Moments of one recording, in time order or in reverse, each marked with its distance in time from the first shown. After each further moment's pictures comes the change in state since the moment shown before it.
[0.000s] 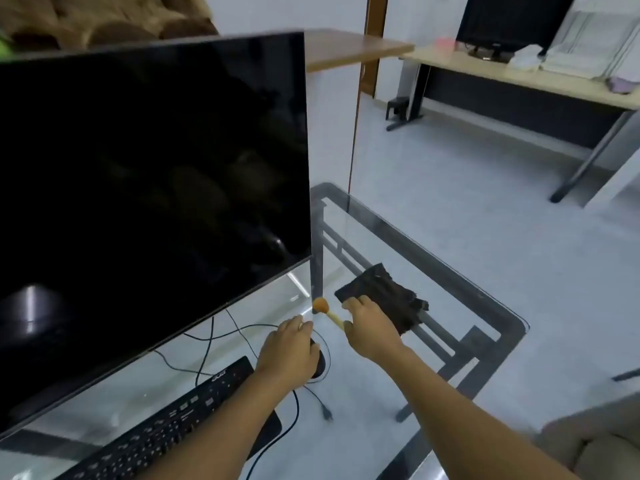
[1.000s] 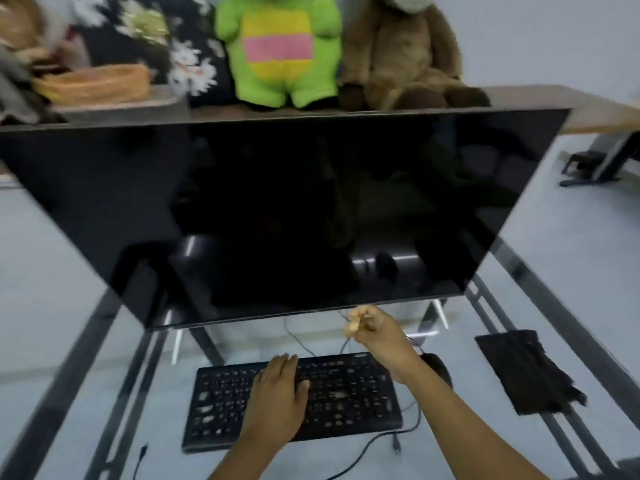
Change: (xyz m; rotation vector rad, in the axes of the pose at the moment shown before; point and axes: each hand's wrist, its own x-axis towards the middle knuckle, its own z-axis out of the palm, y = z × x) left_hand -0.202 -0.143 -0.003 -0.193 0.377 -0.513; right_hand -0.046 -0.211 0.019 0.896 -0.487 -0.176
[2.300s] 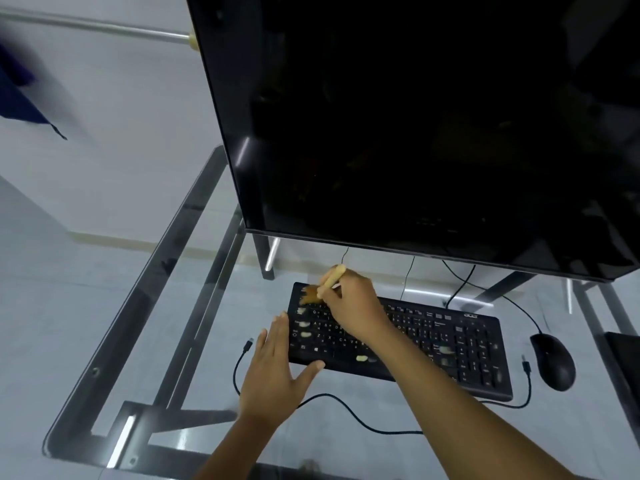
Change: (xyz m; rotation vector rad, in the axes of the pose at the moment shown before) left_hand -0.093 -0.175 0.034 -0.256 0.190 -0.247; right_hand 0.030 0.039 0.240 -0.706 -0.153 -0.342
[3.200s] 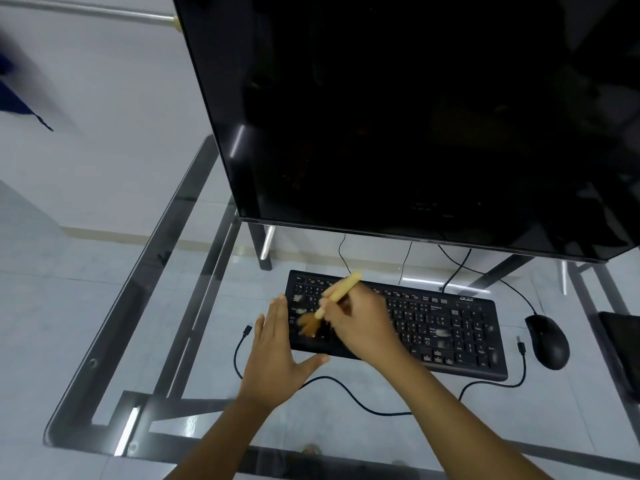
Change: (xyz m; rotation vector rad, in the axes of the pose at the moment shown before) left_hand 0.009 0.002 0.000 -0.081 -0.056 0.088; right_hand -0.053 -0.003 -0.011 0.235 0.007 0.085
